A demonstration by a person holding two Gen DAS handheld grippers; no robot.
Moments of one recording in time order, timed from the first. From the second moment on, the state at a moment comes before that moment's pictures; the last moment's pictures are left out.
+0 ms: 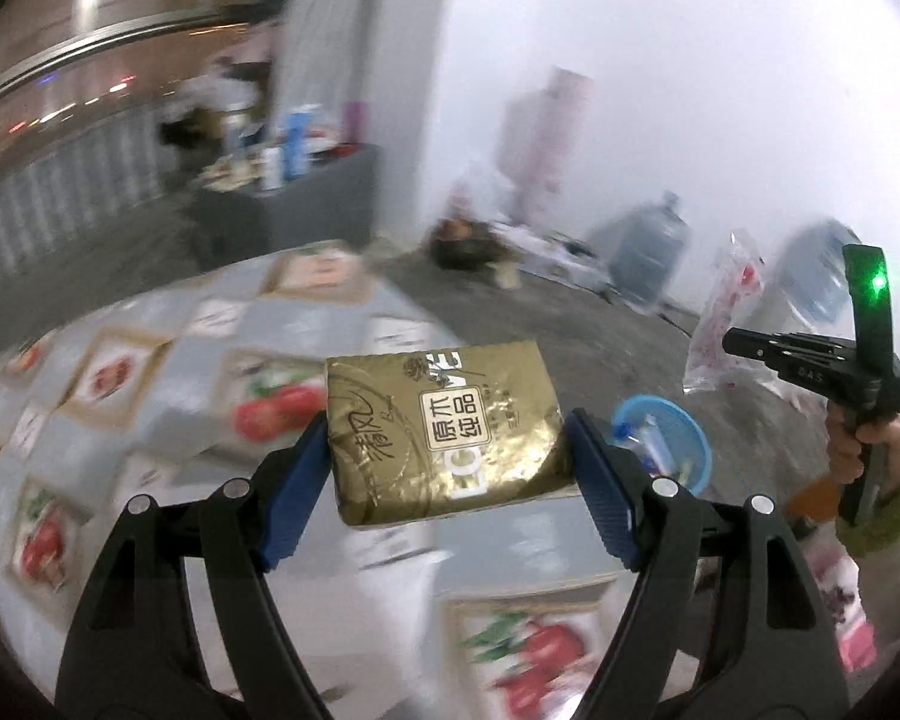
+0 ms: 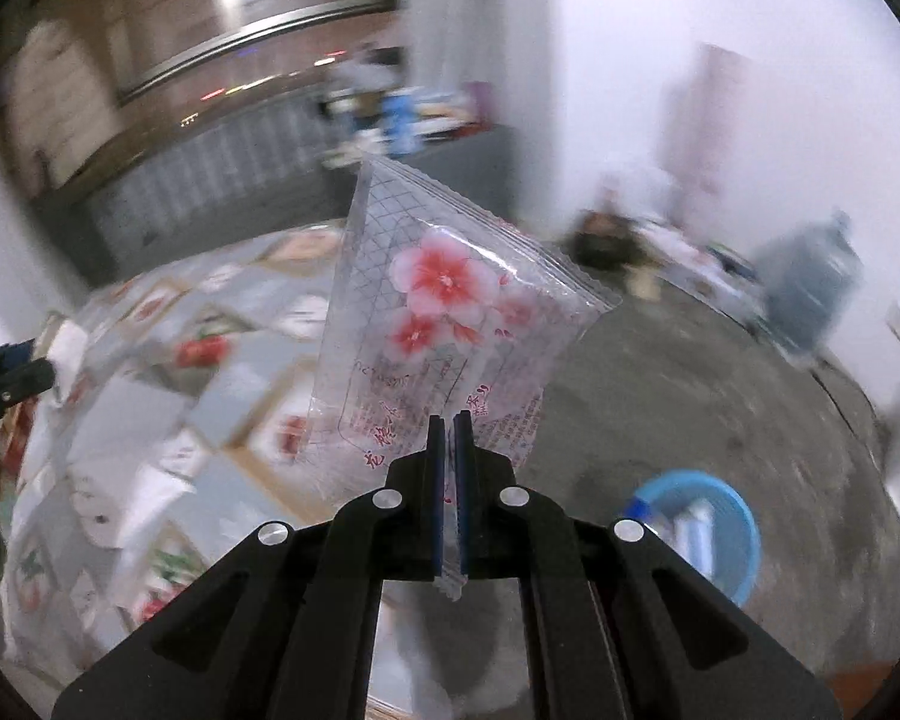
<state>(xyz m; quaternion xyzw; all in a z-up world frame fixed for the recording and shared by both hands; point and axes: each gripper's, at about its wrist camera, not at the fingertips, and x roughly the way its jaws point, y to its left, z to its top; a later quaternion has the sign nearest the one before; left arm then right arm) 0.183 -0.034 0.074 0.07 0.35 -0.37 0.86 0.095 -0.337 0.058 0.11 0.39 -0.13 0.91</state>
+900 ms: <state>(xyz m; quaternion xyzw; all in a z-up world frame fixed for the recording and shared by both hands) 0.094 -0.486 -0.142 0.30 0.51 -0.55 0.59 -0.005 -0.624 -0.207 0.43 0.49 -0.28 0.70</state>
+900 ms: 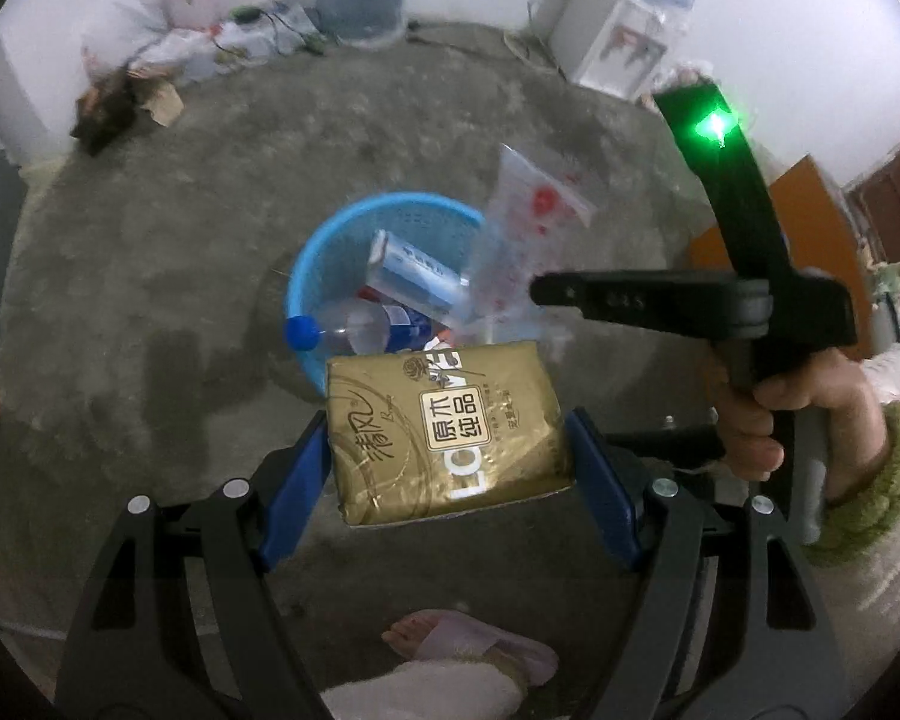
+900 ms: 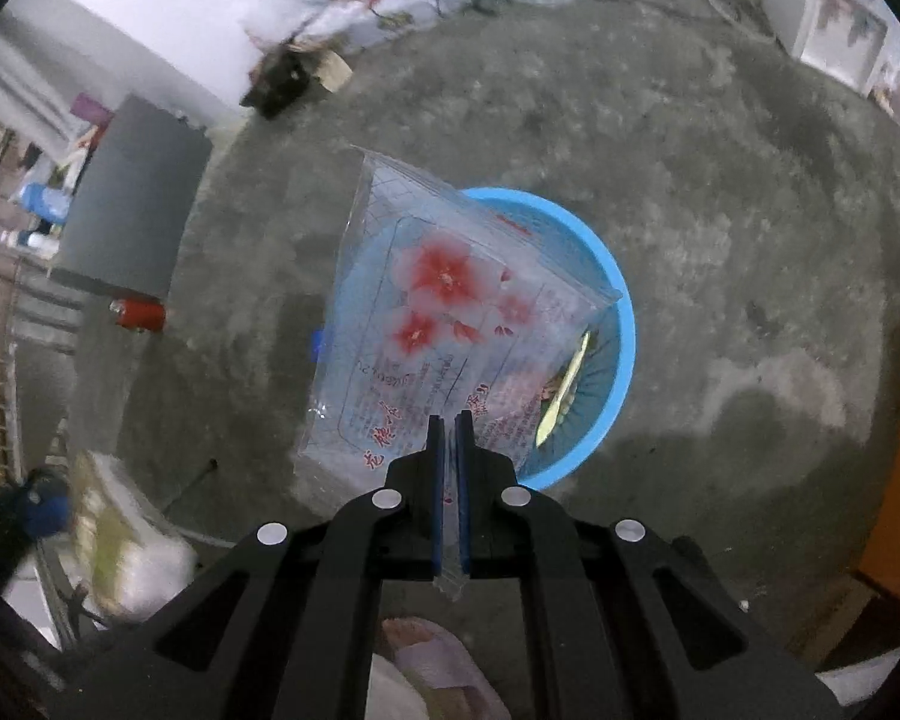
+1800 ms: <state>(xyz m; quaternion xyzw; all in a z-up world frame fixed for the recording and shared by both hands) 0.134 -0.487 -0.098 0.21 0.47 -0.54 0.66 0.001 -0.648 -0.203 0.44 0.42 -0.32 0.72</state>
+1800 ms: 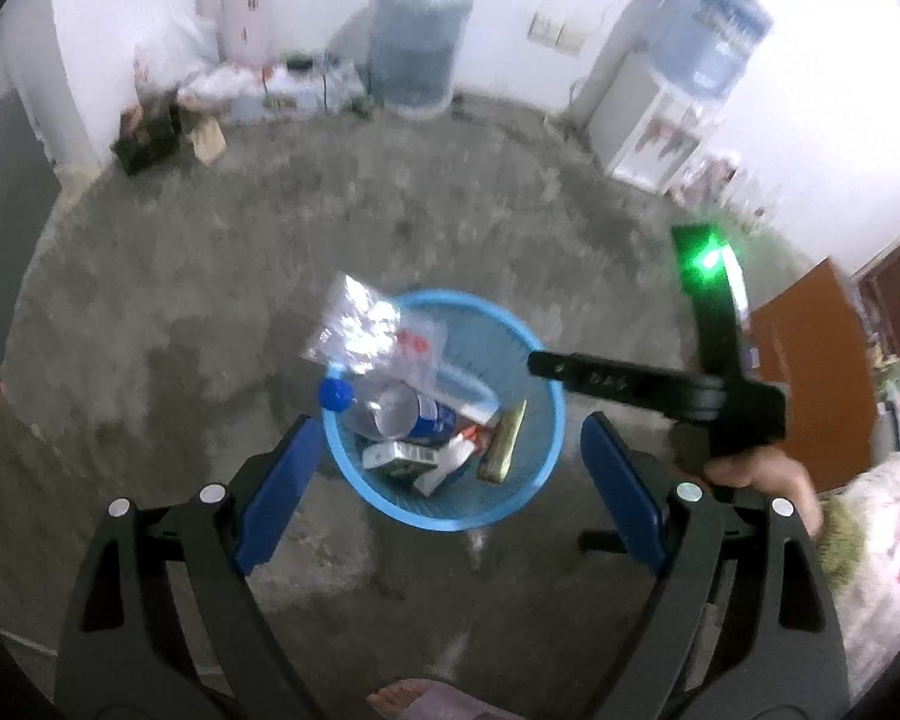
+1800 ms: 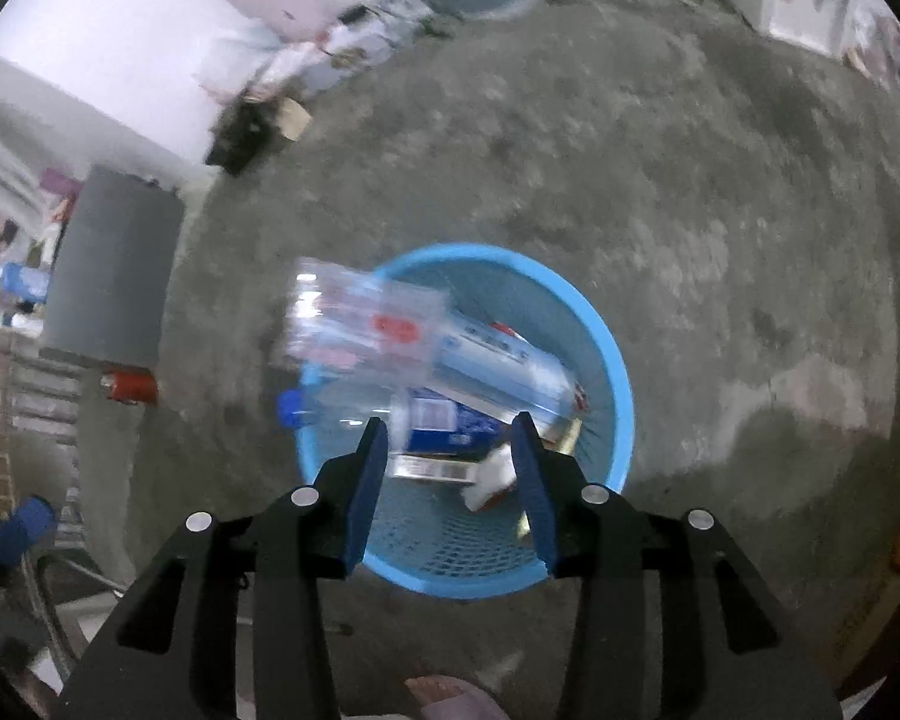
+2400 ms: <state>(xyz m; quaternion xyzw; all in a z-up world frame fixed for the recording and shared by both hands) 0.197 -0.046 0.118 0.10 0.36 -0.35 0.86 0.086 -0.408 0.008 0.17 0.38 -0.05 0.91</state>
